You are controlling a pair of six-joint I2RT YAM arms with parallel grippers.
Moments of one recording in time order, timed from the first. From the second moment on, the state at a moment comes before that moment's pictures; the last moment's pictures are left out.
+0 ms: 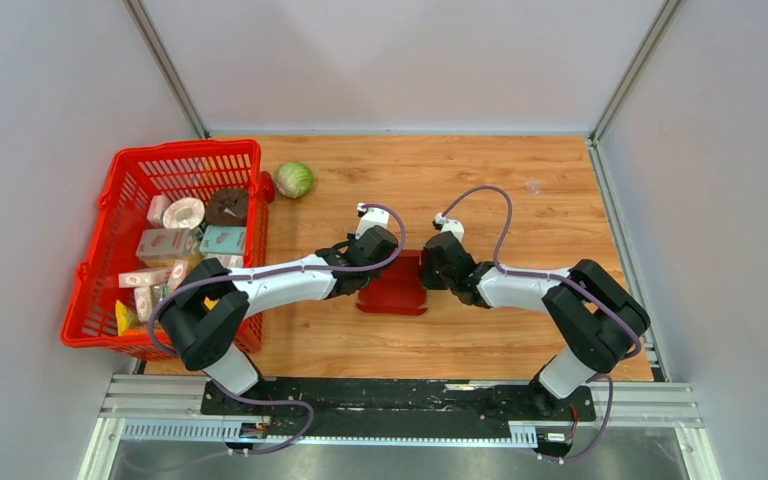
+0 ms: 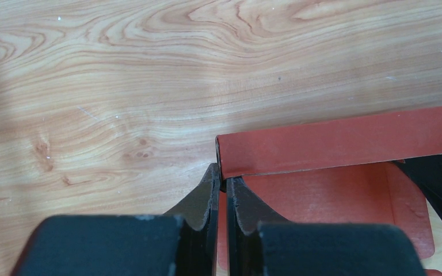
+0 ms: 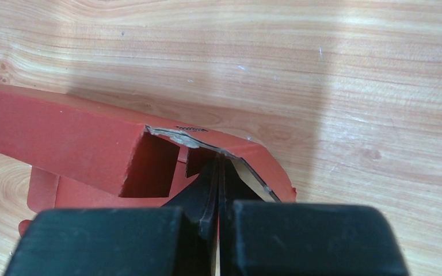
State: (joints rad) left arm -0.88 1.59 0.92 -0.19 -0.54 -0.46; right arm 0.73 1.59 0.70 0.11 0.17 0.66
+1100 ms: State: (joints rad) left arm -0.88 1.59 0.92 -0.19 -0.55 -0.46; right arm 0.76 1.60 0.70 0.15 0.18 0.66
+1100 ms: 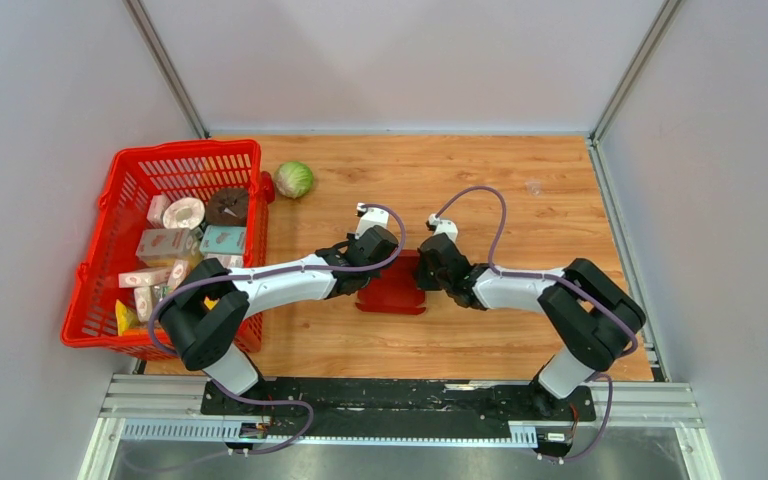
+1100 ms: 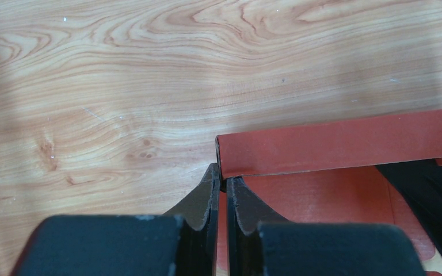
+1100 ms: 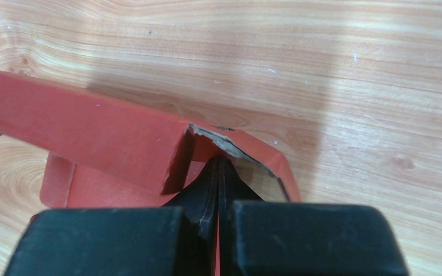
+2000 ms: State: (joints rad) left arm -0.88 1.59 0.93 -0.19 -0.55 -0.46; right arm 0.75 1.42 0.72 -0.01 0.09 0.58
